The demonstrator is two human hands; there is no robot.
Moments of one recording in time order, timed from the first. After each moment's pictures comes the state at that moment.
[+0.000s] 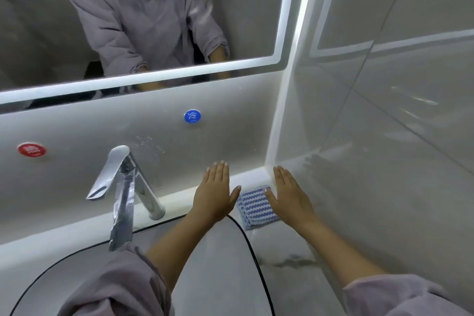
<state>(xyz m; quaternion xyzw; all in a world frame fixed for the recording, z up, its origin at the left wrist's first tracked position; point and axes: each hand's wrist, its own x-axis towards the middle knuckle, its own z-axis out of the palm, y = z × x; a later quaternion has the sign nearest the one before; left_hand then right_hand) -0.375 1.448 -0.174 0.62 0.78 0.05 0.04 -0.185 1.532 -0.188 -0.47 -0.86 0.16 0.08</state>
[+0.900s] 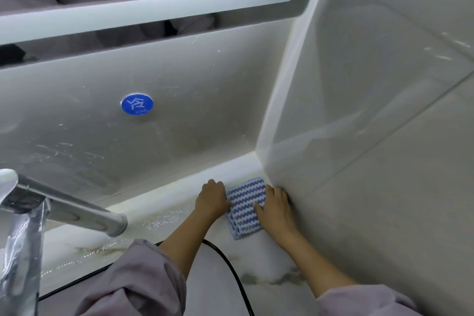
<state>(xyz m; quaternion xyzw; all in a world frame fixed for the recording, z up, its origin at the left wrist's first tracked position) -0.380 1.547 -0.294 0.52 0.79 0.01 0.32 -0.210 1.575 -0.308 -0.59 -0.77 0.26 0.00</state>
